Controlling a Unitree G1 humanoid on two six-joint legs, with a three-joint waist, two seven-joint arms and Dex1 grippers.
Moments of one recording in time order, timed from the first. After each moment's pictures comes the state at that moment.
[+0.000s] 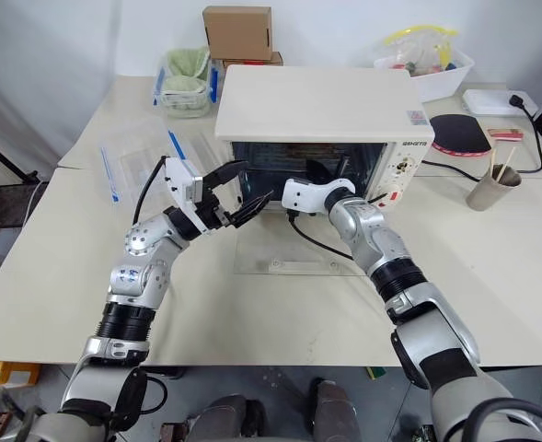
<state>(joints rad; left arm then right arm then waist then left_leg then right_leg) -0.65 0.24 0.02 0.24 -0.35 0.03 -0.72 -0.93 -0.40 0.41 0.63 -0.69 -0.10 0.06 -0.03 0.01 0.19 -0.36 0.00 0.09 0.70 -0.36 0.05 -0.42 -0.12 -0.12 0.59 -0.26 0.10</state>
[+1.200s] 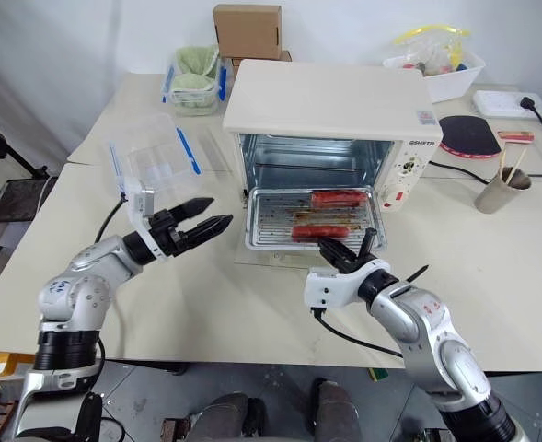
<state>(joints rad) -0.43 0.45 0.19 -0.08 -0.72 0.73 -0.68 -0.11 -0.61 0.21 -0.53 -0.71 0.05 0.50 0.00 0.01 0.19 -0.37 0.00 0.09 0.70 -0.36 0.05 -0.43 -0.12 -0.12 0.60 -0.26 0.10</state>
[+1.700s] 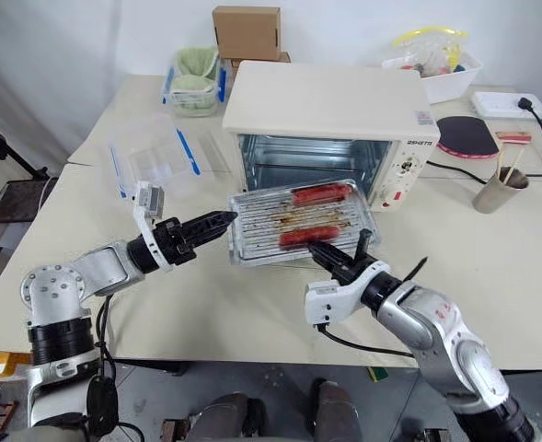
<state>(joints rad) -0.54 0.35 0.41 -0.02 -1.27 1.34 -0.23 -0.16 -0.67 0.18 -0.50 -0.64 -0.17 0.51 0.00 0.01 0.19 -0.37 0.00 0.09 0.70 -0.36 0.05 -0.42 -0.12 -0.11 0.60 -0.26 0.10</state>
